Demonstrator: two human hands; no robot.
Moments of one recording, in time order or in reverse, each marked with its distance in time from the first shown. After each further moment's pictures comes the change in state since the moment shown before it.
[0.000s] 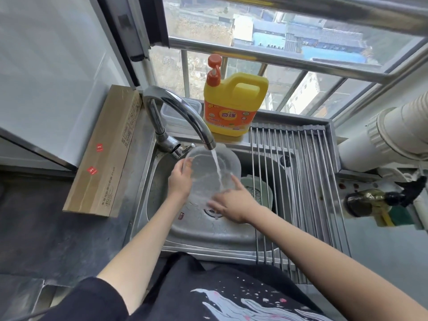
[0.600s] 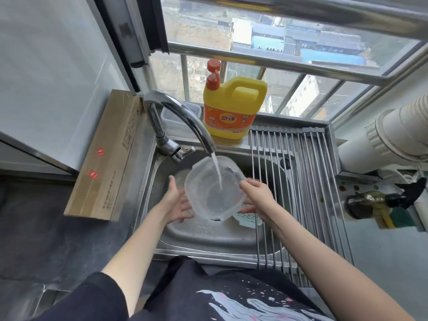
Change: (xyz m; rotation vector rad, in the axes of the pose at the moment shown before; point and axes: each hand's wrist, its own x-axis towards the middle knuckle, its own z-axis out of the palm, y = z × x) left_hand 0.005 -0.041 -0.020 -0.468 -0.489 -0.692; right_hand -0.009 0.030 0.004 1.689 0.300 0.693
